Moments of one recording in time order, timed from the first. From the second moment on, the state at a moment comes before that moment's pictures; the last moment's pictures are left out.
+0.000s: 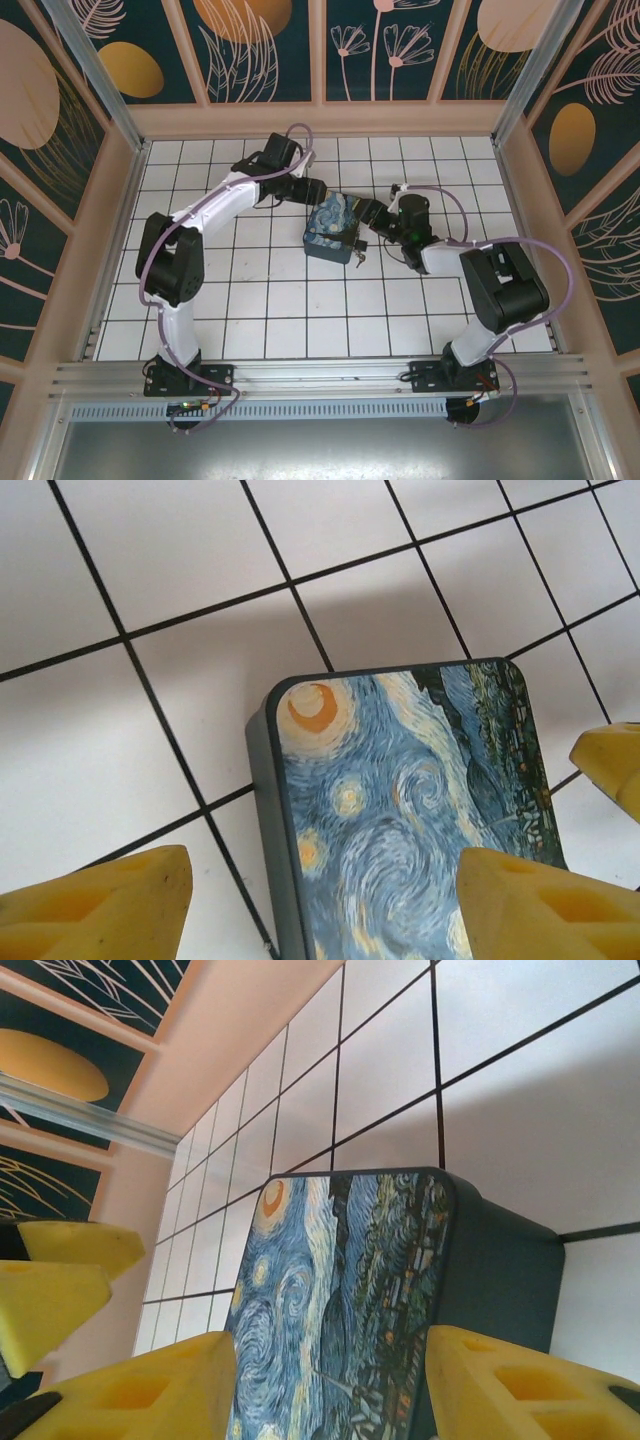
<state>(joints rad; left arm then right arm) -0.49 1.97 1.62 -0.56 0.26 -0.26 0.37 1.65 0.66 0.61 -0.33 0.87</state>
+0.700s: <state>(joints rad) -0.49 2.00 1.42 -0.35 0.32 -0.30 0.38 1.78 0.73 0.61 -0.36 0.87</state>
